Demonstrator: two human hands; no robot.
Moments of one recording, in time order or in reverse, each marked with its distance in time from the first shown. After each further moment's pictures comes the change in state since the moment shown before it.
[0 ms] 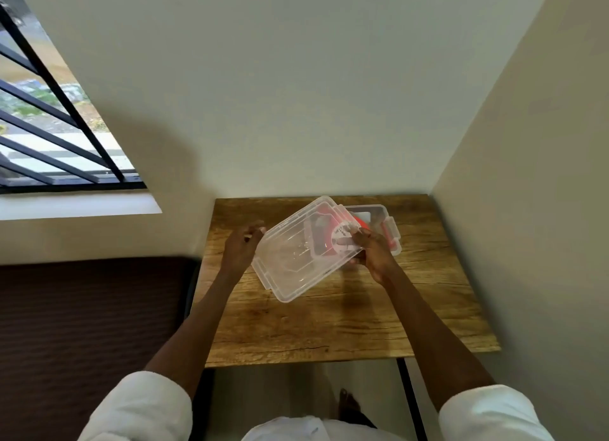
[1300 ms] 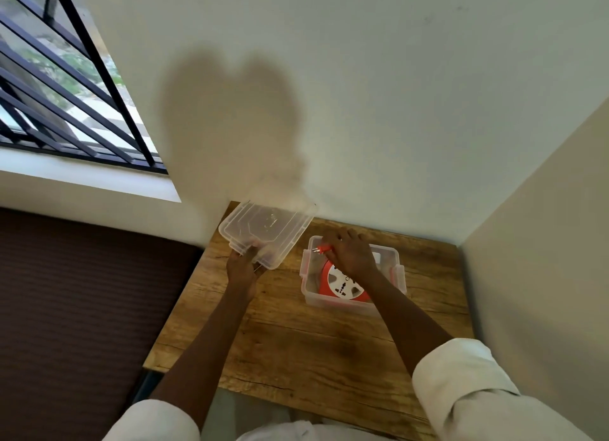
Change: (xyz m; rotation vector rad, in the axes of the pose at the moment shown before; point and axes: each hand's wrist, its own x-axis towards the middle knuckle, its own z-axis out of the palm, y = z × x) left_hand 0.008 0.013 0.066 -0.965 0.399 -0.394; right_hand 0.143 -0.005 0.006 -1.618 -0.207 -0.844
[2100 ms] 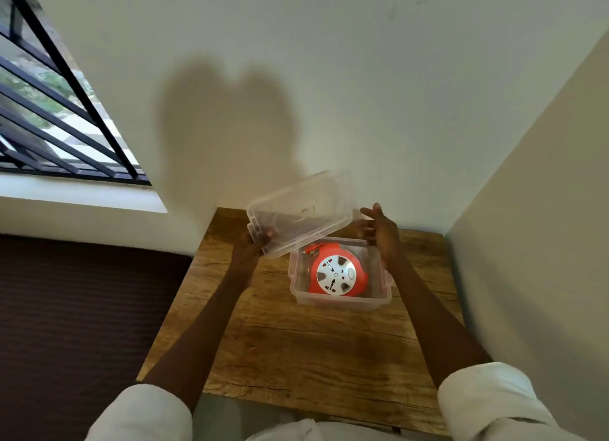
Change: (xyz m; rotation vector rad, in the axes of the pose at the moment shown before) left_hand 0.000 0.016 0.038 0.429 -0.390 0.243; right_hand -0.028 0.052 -0.068 1.459 0.227 0.776
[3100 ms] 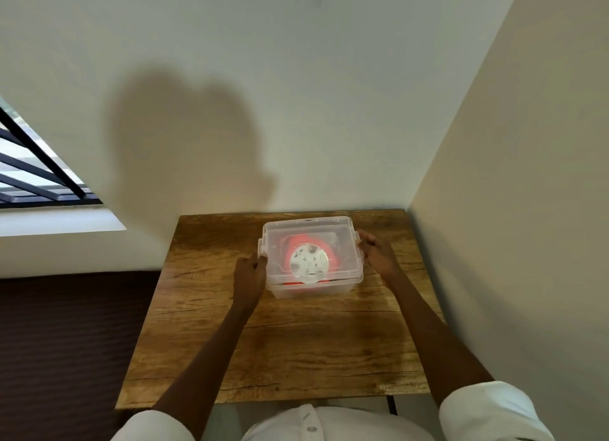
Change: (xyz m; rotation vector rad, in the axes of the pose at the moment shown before) left_hand -0.033 -0.054 0.056 0.622 0.109 -0.138; right_hand -0.062 0.041 -0.065 -0.233 0.063 0.054
